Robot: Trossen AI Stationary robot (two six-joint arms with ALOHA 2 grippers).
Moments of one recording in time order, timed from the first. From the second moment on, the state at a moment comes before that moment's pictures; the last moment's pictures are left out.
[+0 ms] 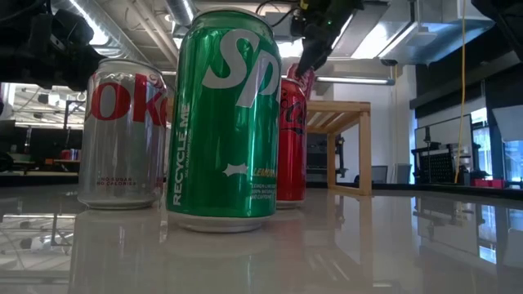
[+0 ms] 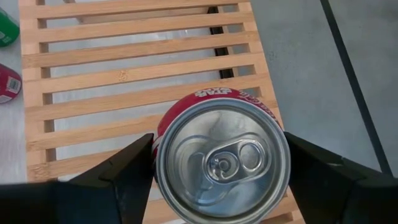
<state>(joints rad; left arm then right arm) 0.16 0.02 0.01 0.04 -0.02 -0.10 -0.61 1.89 2.11 -1.17 -0.14 -0.45</state>
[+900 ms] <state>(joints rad) 0.16 0.02 0.01 0.04 -0.01 -0.10 -0.61 1.89 2.12 -1.14 0.03 -0.45</state>
